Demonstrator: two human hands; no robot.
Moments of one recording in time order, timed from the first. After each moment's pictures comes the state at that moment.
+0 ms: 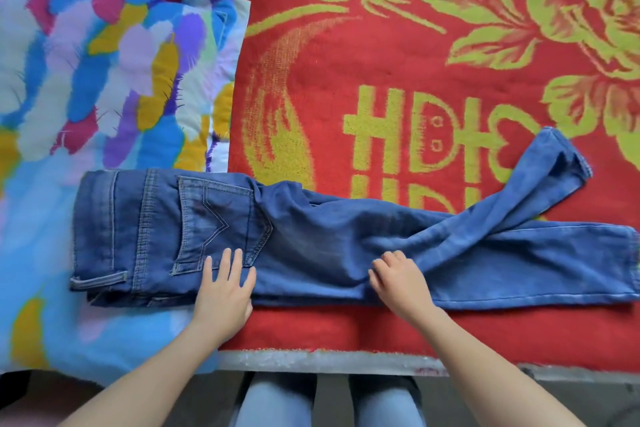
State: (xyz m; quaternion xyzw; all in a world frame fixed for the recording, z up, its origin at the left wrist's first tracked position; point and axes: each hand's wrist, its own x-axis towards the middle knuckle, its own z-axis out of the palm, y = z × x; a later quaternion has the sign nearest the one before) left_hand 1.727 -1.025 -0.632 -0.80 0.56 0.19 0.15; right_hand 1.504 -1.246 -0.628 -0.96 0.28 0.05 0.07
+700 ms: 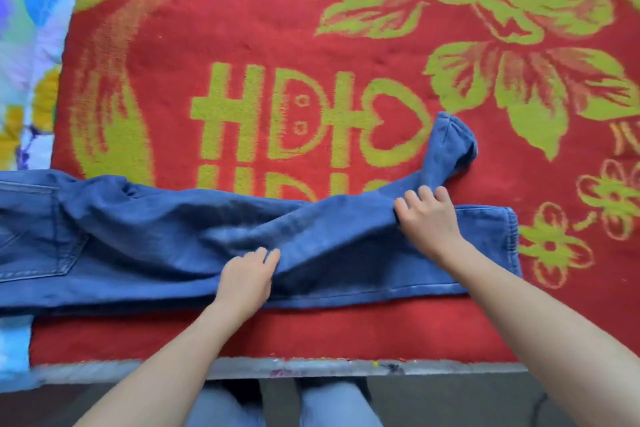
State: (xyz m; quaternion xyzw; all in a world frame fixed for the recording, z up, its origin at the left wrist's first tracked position) left_hand 1.509 -1.251 -0.629 -0.78 0.61 0.15 0.03; right_hand 1.319 -1.504 -0.595 -0.97 0.19 0.00 -0.18
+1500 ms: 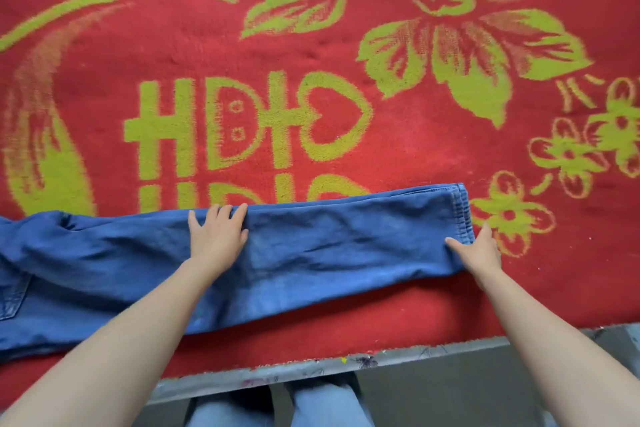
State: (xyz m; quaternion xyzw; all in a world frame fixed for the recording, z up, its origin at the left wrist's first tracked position) left_hand 1.511 -1.345 -0.629 -0.83 0.50 0.20 0.16; right_hand 1.141 -1.531 -0.628 -0.53 0.79 0.10 0.30
